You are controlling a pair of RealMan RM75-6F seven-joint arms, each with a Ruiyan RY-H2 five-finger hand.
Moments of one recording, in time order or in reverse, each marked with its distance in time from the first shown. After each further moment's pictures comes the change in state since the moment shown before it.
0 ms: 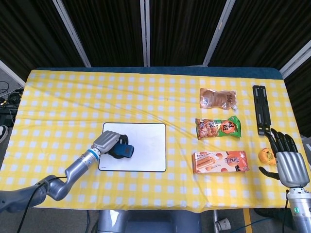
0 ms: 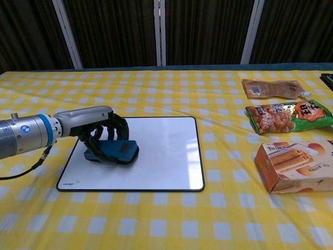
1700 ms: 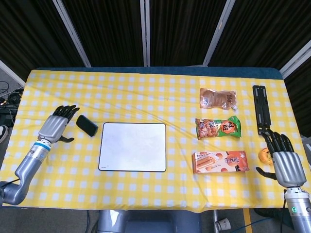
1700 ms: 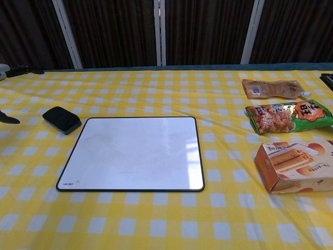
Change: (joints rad) left arm 0.204 0.286 0.008 -0.001 -0.079 0.234 0.179; right arm 0.007 0.000 -0.004 -0.016 -0.014 -0.007 0.000
